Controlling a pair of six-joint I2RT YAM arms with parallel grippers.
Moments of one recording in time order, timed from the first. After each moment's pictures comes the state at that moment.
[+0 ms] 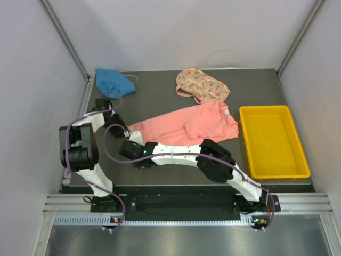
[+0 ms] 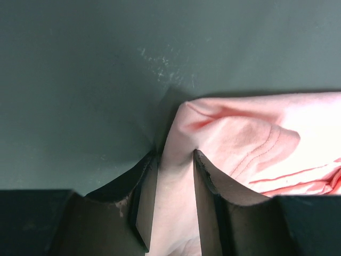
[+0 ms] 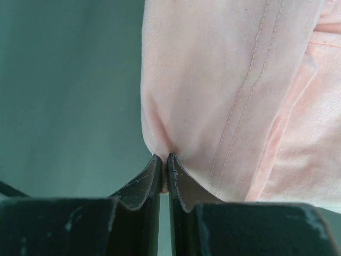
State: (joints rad) left arm 0.13 1.76 1.05 -0.48 0.28 -0.52; right arm 1.29 2.32 1.89 -0.58 0.34 0.78
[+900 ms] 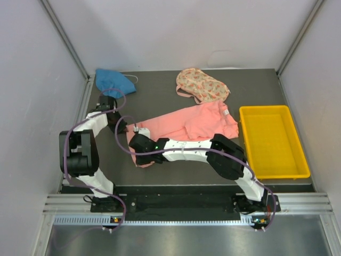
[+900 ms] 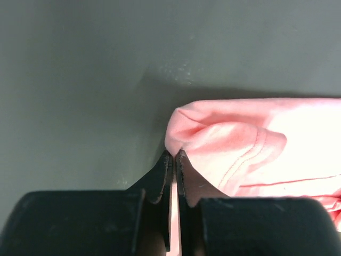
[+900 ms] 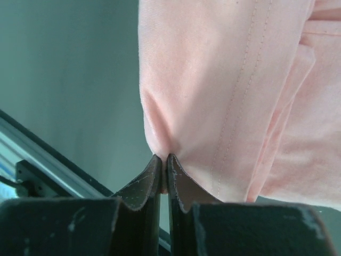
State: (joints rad) left arm 0.06 1.68 1.05 -0.49 0.13 -0.55; right arm 1.23 2.17 1.64 -0.35 0.13 0.87
